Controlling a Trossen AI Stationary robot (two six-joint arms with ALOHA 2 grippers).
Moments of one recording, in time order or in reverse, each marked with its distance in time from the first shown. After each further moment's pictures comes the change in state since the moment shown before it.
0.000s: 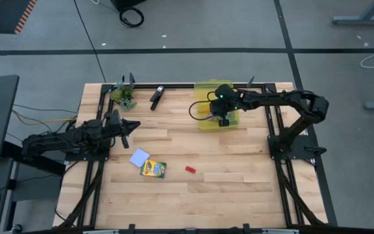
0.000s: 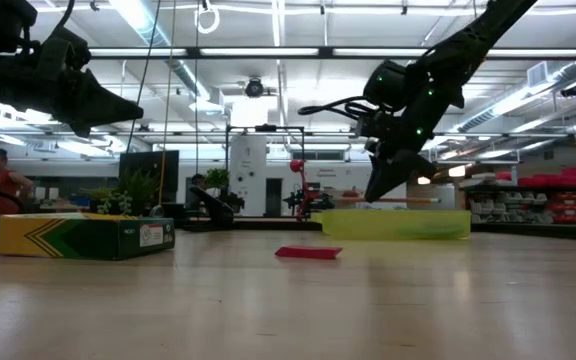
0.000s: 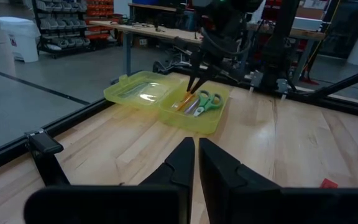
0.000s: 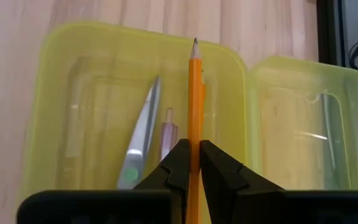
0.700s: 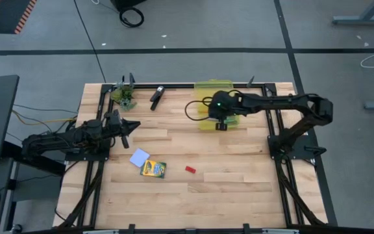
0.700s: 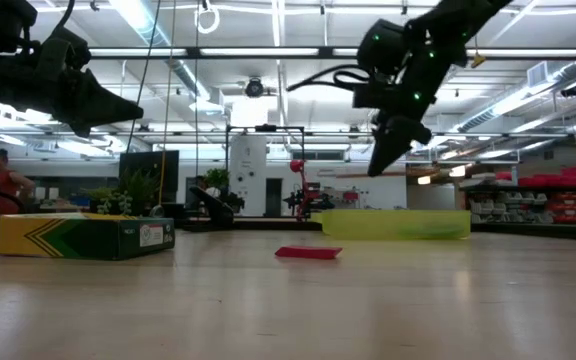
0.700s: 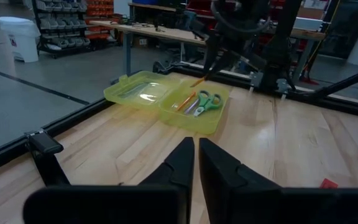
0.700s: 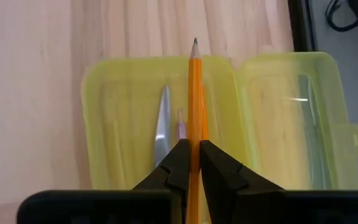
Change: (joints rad) left arm 0.000 0.000 0.000 0.000 0.000 0.000; right arm 0.181 -0.070 0.112 -0.238 0.235 0.298
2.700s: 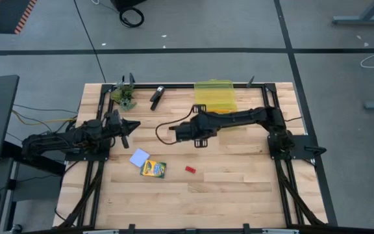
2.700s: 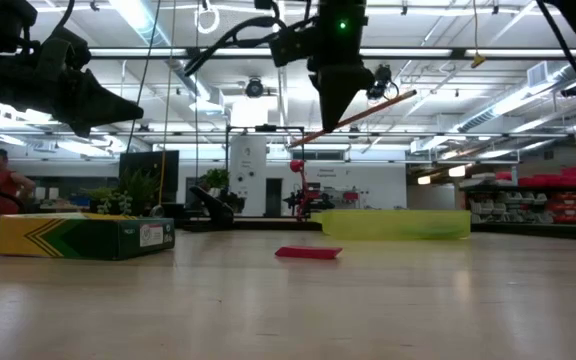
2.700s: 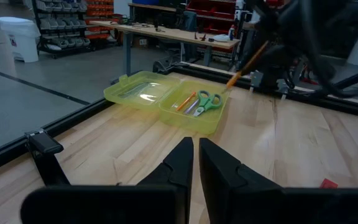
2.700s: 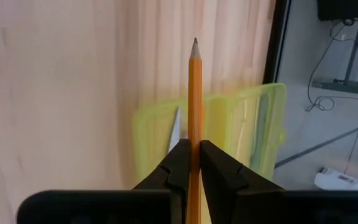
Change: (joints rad) left arm 0.000 0.000 0.000 0.001 0.000 0.000; right arm 0.397 0.596 0.978 -0.901 0.403 0.371
